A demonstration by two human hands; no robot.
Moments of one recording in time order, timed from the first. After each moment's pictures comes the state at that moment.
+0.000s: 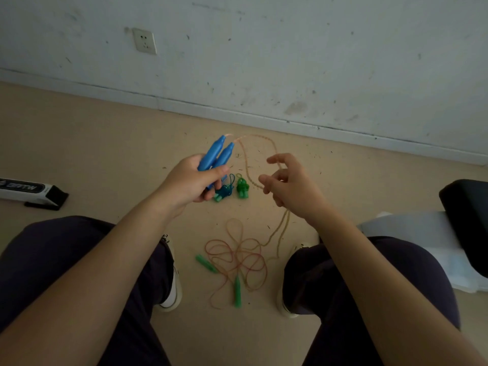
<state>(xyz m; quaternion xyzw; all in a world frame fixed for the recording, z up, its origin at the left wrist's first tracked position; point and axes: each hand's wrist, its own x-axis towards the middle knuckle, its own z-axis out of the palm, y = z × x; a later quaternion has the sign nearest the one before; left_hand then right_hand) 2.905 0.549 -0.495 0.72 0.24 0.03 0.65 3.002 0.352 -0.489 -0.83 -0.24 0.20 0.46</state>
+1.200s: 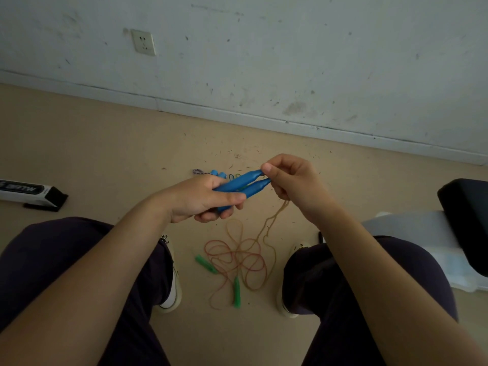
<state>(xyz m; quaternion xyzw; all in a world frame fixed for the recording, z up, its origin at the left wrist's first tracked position) 2.898 0.546 -0.488 0.73 0.07 -0.22 0.64 3.004 0.351 -0.476 -0.71 -0.24 0.24 0.61</state>
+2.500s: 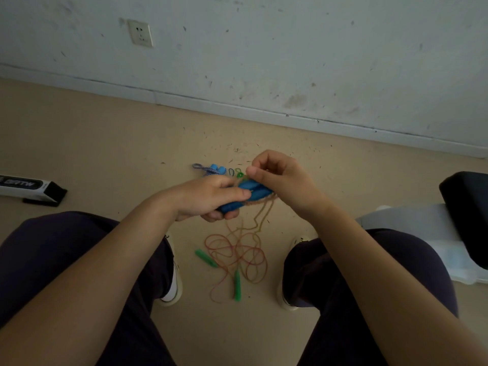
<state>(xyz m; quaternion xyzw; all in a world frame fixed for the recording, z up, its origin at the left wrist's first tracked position) 2.898 0.533 -0.489 0.75 0.07 -0.24 0.62 2.993 0.361 -0.480 -0.72 -0.30 0.26 0.57</state>
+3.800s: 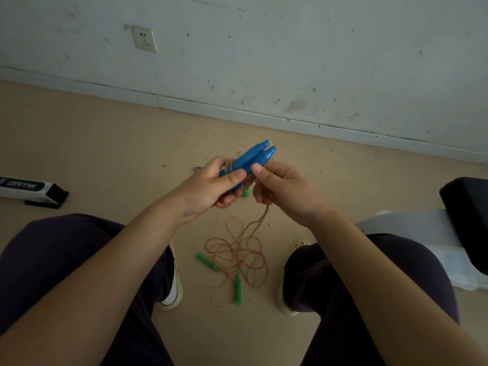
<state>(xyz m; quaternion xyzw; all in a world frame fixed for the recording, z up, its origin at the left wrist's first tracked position) 2.902 0.529 -0.497 0.68 0.08 -0.04 0.73 2.991 0.363 -0.486 -0.67 -0.26 0.34 0.61</state>
